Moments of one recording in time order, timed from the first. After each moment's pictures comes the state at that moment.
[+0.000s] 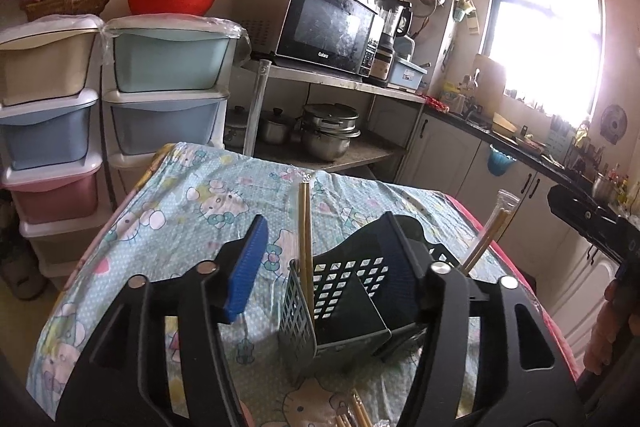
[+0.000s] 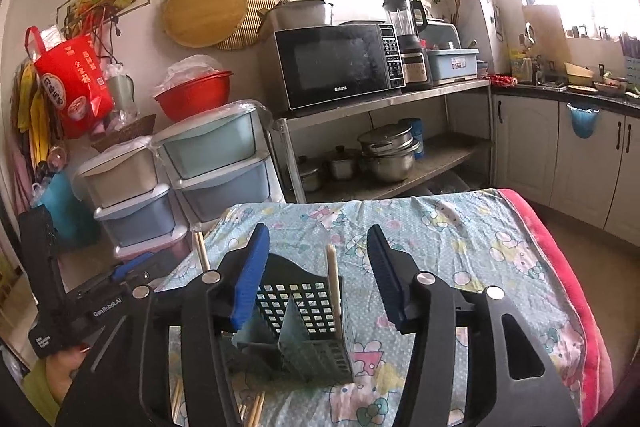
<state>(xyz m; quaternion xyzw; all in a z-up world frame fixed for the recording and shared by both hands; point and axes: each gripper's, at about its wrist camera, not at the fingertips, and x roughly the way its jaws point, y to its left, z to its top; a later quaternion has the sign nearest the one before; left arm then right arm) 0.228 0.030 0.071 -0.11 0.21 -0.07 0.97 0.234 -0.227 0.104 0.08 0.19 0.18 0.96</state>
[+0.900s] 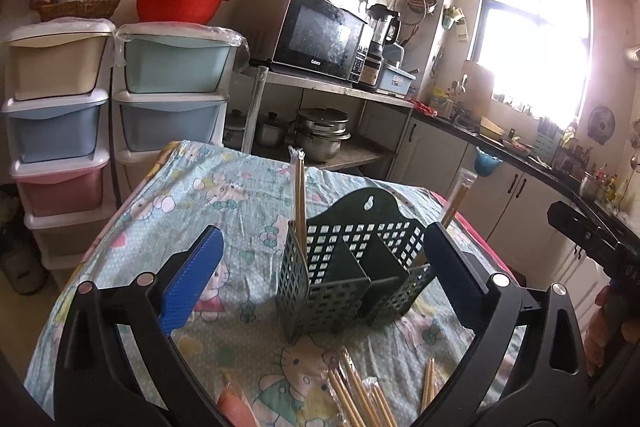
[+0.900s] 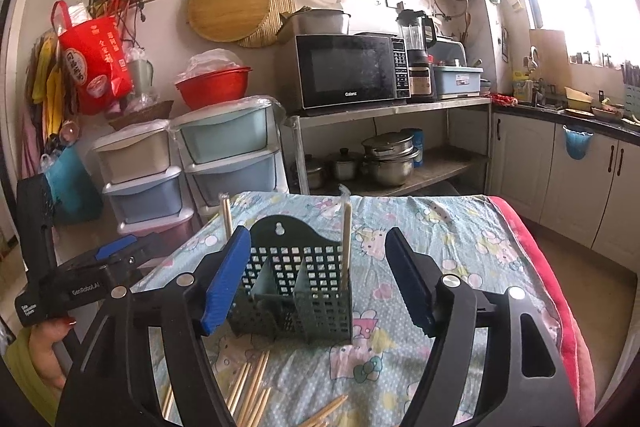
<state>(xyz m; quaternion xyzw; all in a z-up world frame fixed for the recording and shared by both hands) 0.165 0.034 0.070 -0.11 0.19 -0.08 0.97 0.162 -0.223 0.101 0.04 0.17 0.18 0.97</state>
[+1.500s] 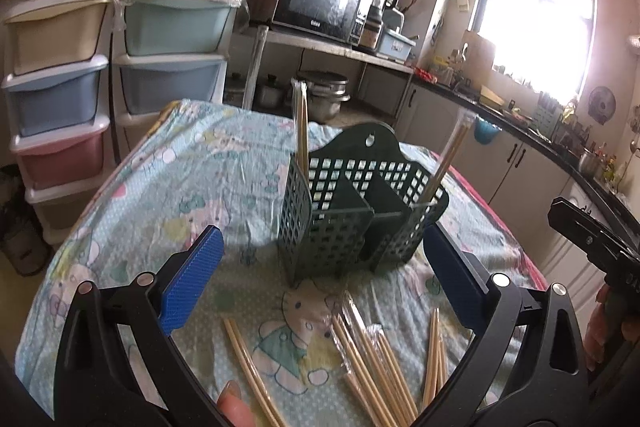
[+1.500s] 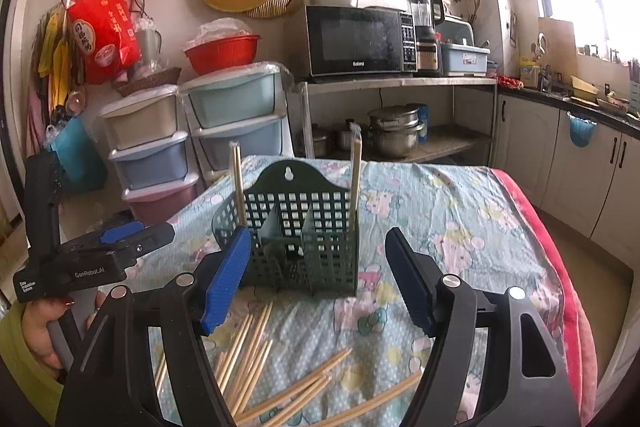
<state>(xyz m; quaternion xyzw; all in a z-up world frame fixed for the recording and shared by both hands) 0.150 0.031 0.036 -0.10 0.26 -0.09 0.96 0.136 -0.219 0.069 0.01 0.22 0.19 0.96</state>
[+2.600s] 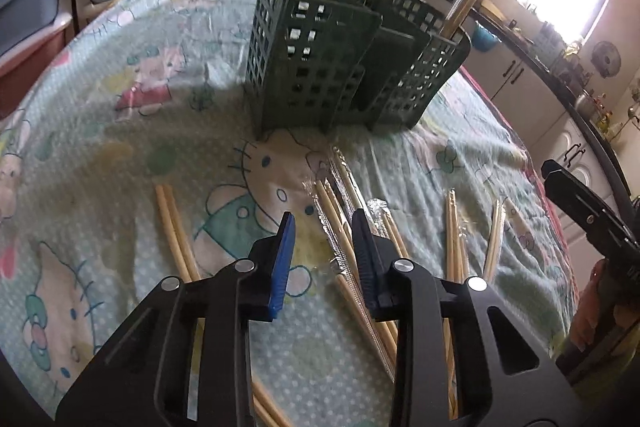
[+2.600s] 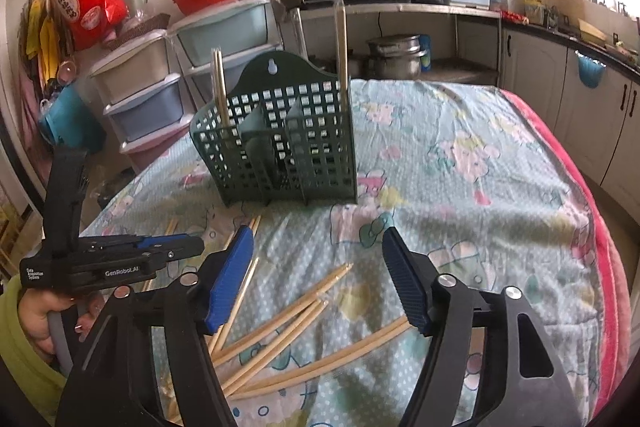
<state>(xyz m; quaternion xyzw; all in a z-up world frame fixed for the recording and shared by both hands) 0.165 0.004 -0.056 -0.11 0.44 -0.14 0.88 0.141 -0.224 -0.004 0.02 0.33 0.20 0.92</state>
